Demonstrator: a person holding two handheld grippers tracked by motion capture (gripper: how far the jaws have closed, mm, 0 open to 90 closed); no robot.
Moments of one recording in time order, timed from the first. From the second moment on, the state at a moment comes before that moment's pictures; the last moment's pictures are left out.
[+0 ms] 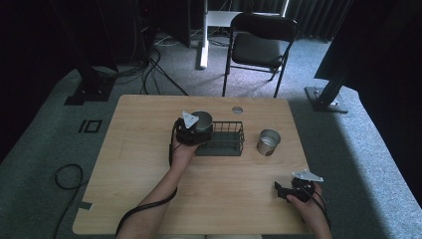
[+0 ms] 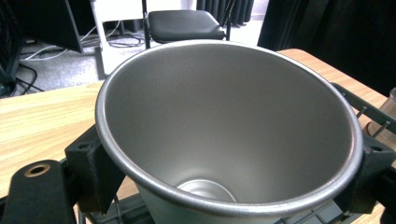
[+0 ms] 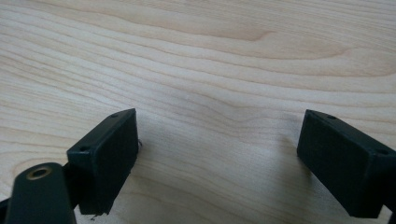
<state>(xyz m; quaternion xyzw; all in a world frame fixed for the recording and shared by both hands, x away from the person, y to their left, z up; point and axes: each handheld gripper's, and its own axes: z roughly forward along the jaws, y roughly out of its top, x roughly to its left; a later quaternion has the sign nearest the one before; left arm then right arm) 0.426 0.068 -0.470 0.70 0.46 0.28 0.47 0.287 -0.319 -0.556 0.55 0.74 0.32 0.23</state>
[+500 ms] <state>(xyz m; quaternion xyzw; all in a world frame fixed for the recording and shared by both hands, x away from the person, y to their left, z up) 0.427 0.071 -0.464 0.72 0.45 0.25 0.47 0.287 -0.319 -0.556 0.55 0.74 0.32 0.23</state>
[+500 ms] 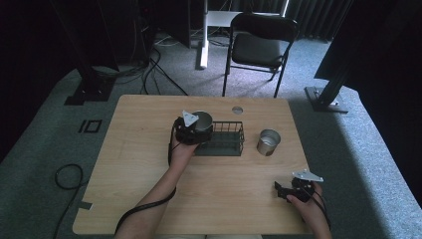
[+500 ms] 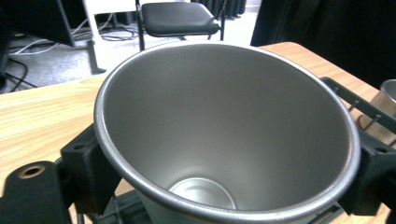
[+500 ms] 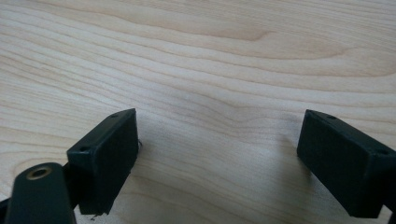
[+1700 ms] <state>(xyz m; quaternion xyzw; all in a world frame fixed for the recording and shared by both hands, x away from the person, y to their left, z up) 0.400 0.096 -0.457 0.75 0.40 0.25 0.47 0.287 -0.319 -0.556 0.55 0.74 0.32 0.23</state>
